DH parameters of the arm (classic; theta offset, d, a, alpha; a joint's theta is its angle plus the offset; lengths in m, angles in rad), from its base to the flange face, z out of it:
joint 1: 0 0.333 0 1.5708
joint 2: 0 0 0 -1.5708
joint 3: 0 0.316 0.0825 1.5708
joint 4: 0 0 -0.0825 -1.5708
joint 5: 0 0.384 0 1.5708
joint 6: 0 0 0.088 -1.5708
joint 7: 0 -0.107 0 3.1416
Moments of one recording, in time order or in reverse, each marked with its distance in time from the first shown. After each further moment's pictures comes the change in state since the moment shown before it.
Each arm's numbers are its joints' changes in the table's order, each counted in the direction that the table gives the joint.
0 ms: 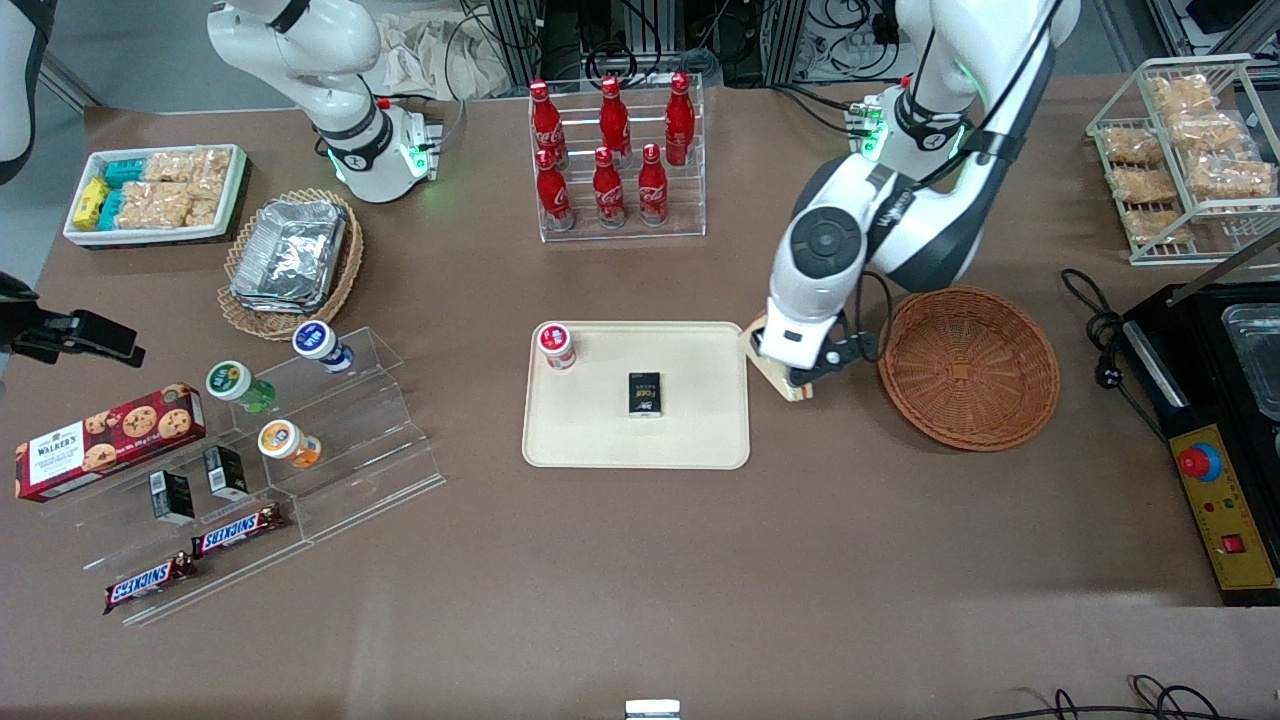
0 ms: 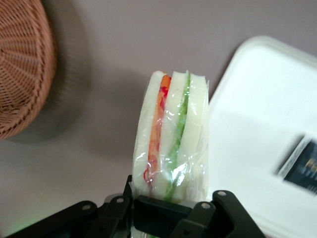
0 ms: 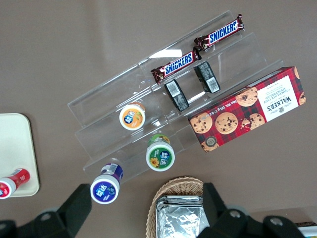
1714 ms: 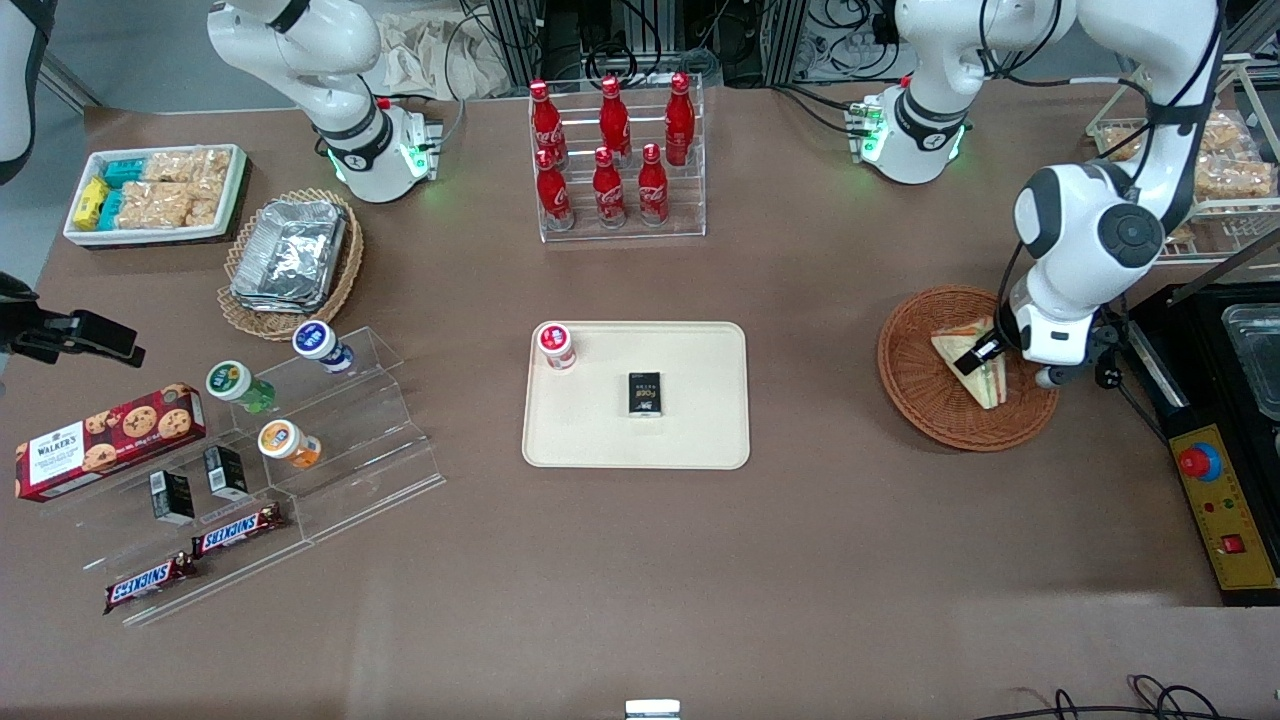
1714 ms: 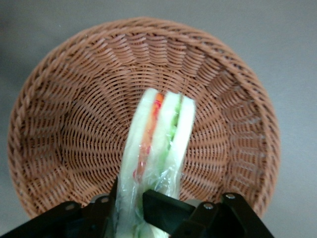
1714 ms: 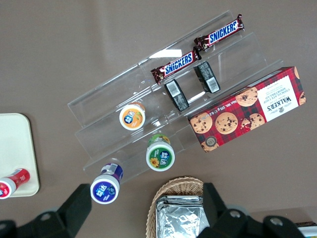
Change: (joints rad) arm 0.205 0.247 0.435 -0.515 -0.085 0.471 -0.426
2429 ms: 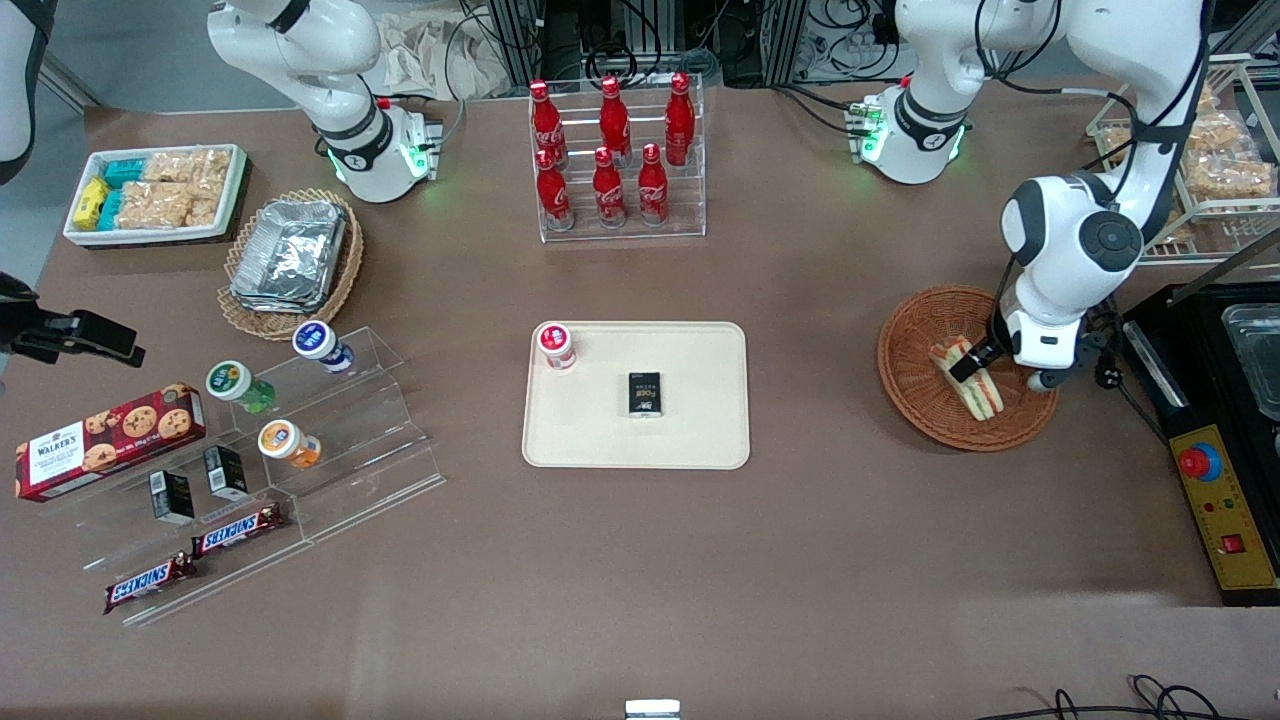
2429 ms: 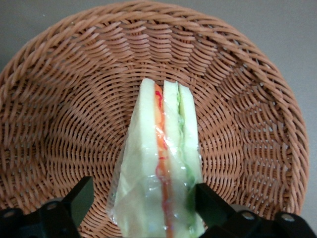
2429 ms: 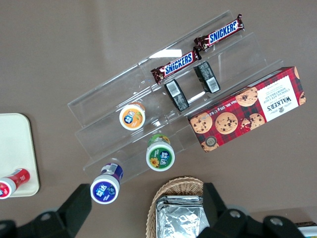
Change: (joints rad) arm 0.000 -0.100 0.000 -0.048 -0.003 0.181 -0.001
